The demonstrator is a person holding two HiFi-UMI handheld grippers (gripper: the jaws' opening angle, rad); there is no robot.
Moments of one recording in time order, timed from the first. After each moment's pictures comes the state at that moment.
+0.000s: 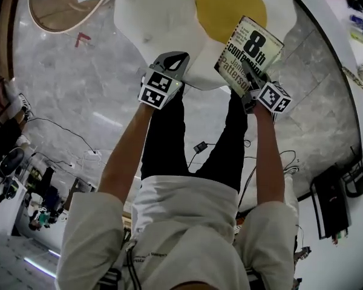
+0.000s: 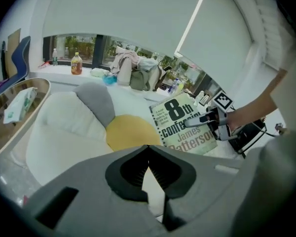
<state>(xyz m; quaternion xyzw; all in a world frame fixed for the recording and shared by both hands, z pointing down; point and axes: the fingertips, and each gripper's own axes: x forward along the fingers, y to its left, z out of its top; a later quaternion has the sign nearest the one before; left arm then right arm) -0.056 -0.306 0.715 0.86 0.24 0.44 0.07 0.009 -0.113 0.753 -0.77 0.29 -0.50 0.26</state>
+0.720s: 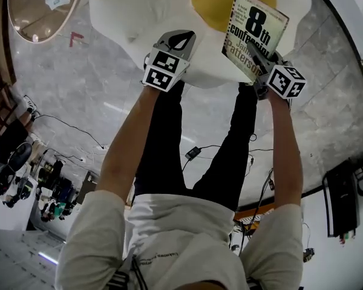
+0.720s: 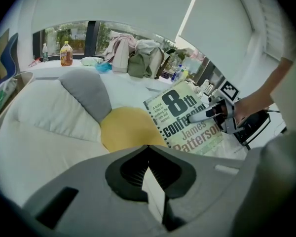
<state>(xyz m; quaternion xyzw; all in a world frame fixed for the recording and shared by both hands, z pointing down) -0.004 -0.268 0.822 0.85 0.25 0.46 0.04 0.047 -0.099 0.835 -0.76 0.36 -0.50 0.20</state>
